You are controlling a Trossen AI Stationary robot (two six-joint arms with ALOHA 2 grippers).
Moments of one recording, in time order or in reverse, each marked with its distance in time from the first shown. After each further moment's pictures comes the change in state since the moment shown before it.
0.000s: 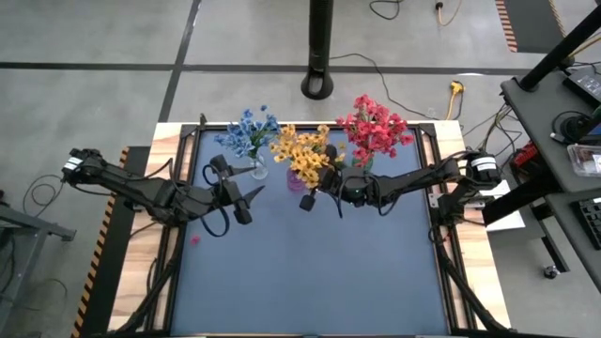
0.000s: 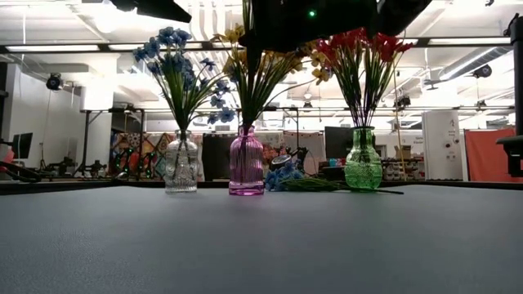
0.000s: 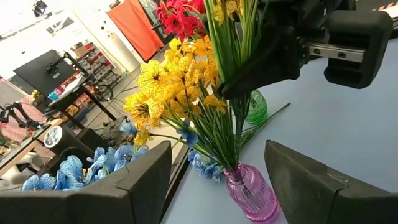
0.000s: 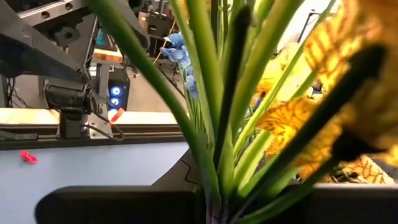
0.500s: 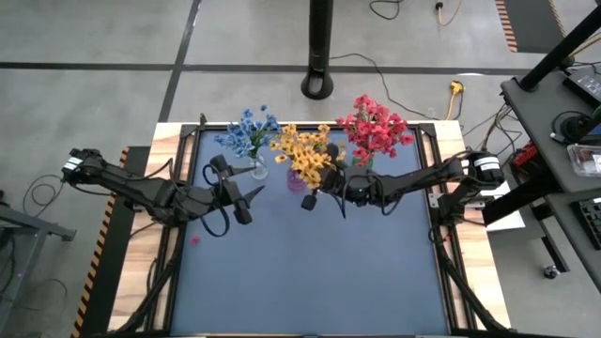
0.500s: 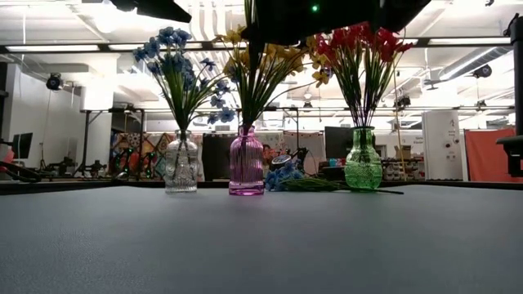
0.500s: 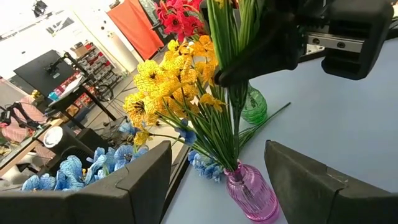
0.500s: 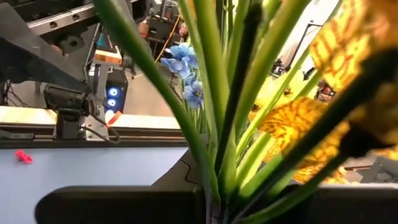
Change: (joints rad) left arm 0.000 0.000 0.000 0.000 0.000 0.001; right arm 0.004 -0.026 0.000 -0.002 0.000 -0.065
